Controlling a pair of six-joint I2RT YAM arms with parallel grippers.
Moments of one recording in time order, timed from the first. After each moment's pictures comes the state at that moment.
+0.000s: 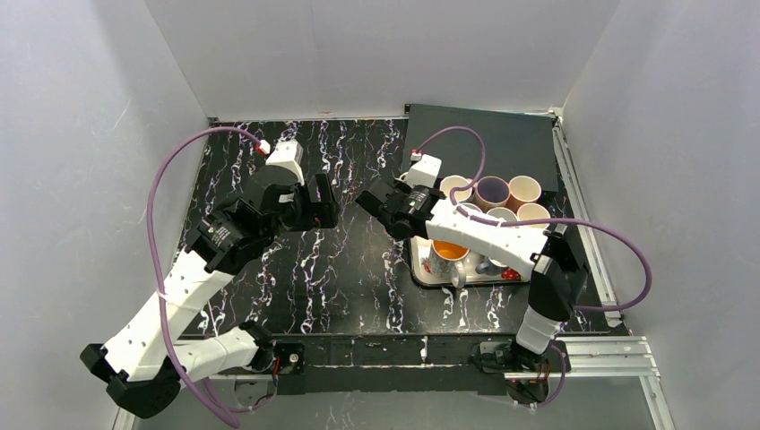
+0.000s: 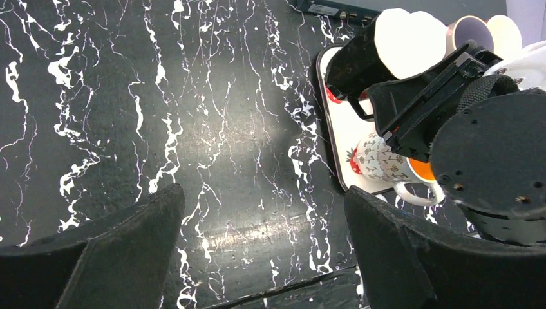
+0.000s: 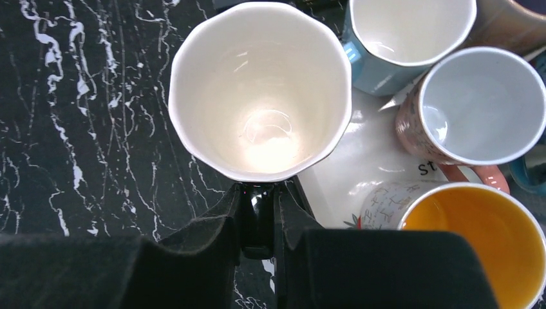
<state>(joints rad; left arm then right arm) -0.69 1.00 1.30 -0.90 -0.28 -0.53 1.03 1.70 1.50 -0.88 0.88 1.17</state>
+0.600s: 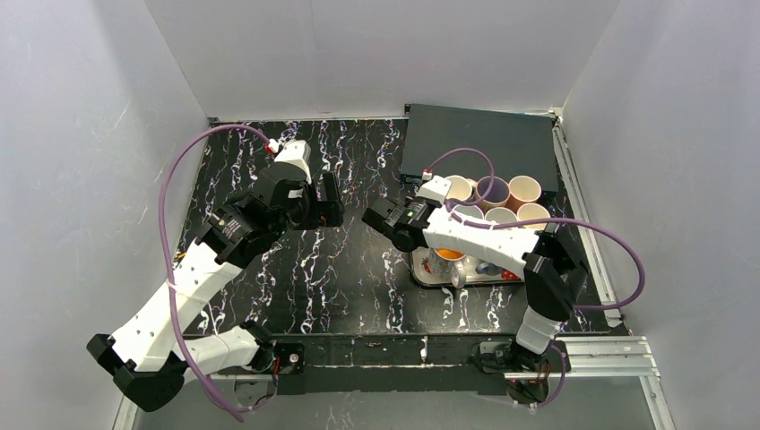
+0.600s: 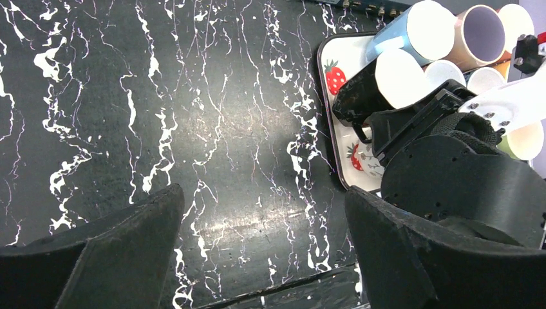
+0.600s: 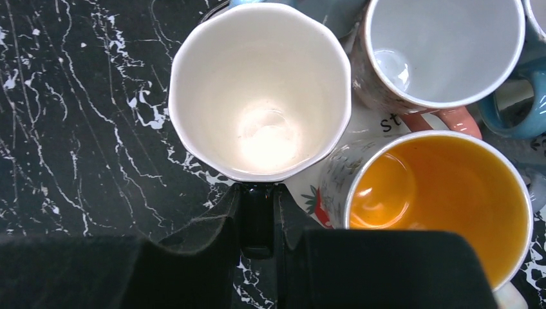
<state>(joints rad) -0.69 1.05 1.30 -0.90 -0.27 -0.54 1.03 1.71 1.38 -0.99 0.83 1.37</state>
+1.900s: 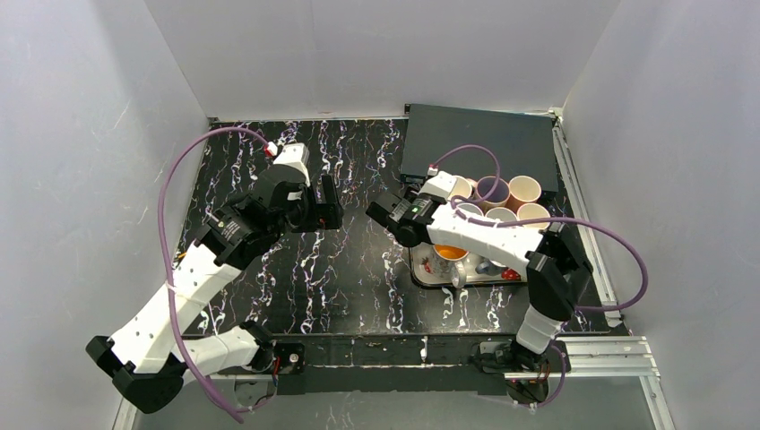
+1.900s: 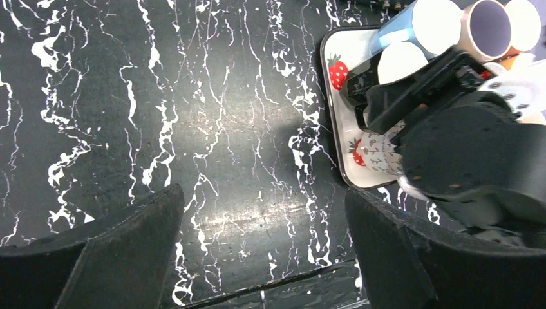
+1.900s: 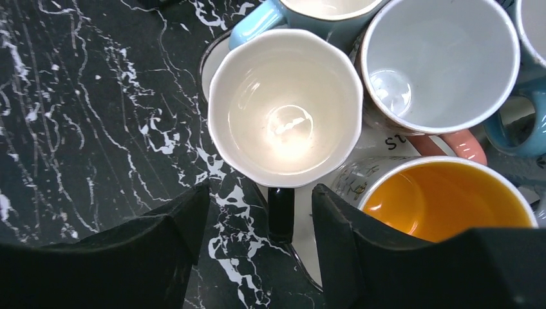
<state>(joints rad) -0.68 1.04 1.29 -0.91 -0.25 -0.56 1.00 1.72 1.36 -0.95 0.86 1.38</state>
